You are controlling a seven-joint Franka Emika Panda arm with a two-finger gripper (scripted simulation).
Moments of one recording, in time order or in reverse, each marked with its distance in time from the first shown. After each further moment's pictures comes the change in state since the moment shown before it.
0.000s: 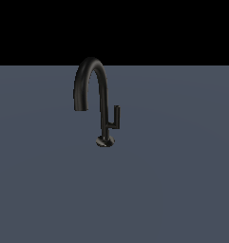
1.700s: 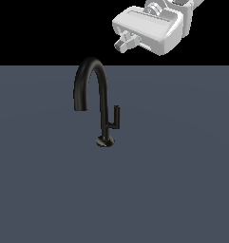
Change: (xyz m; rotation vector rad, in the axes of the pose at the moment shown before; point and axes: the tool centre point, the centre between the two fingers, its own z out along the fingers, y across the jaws) arm 0.196 0.014 0.089 0.667 -0.496 0.649
